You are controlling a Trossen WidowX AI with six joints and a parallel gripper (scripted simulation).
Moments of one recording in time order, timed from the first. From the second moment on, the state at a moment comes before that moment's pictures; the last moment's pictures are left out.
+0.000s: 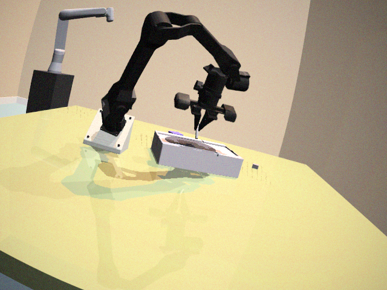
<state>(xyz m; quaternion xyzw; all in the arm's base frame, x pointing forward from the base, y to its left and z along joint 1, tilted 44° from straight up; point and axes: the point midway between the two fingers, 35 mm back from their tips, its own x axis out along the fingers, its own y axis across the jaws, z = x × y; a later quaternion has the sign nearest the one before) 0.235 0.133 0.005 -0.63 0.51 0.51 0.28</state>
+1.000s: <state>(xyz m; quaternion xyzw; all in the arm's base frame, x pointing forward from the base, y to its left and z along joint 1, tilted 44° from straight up) 0.244 0.109 0.008 -0.43 0.39 0.68 0.44</state>
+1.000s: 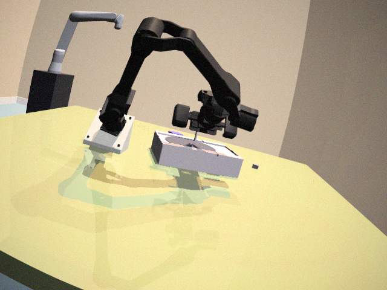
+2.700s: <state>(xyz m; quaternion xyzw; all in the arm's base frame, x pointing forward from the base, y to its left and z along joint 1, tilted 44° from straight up) 0.237 0.095 0.001 -0.42 0.38 0.70 0.45</state>
